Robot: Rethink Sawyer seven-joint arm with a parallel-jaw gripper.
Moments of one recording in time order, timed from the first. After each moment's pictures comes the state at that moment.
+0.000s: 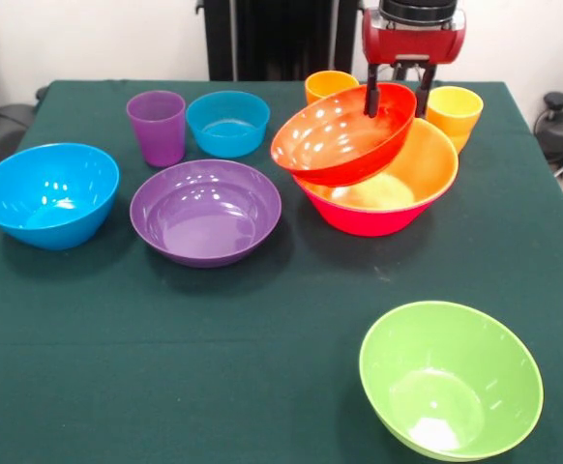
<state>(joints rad) -0.13 -0.74 0.07 1.86 -0.15 0.40 1.81</state>
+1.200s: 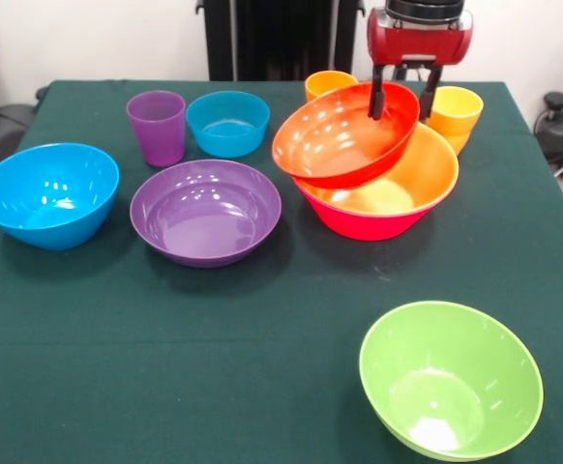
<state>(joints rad) -0.09 -0.74 0.05 1.84 -0.15 0.38 1.81</state>
